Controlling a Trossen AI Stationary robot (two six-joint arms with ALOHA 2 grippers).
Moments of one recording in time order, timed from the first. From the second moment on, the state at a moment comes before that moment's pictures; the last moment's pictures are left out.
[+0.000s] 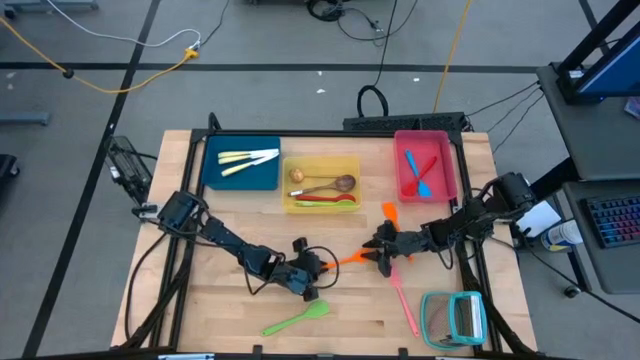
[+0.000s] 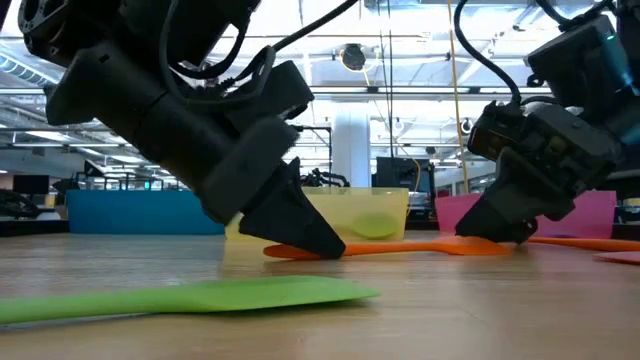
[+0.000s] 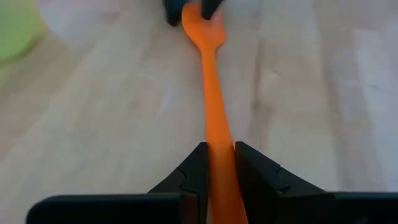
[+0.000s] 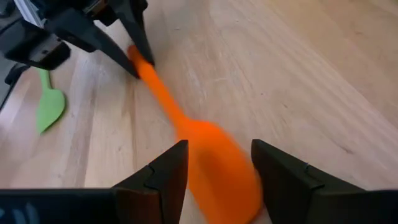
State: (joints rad) left arm -0.40 2.06 0.94 0.30 -0.51 -0.40; right arm 0.32 1.69 0.26 0.87 0.20 0.67
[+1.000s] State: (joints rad) left arm -0.40 2.06 0.94 0.36 -0.57 -0.43; right arm 0.31 1.69 0.25 0.89 0.15 0.30
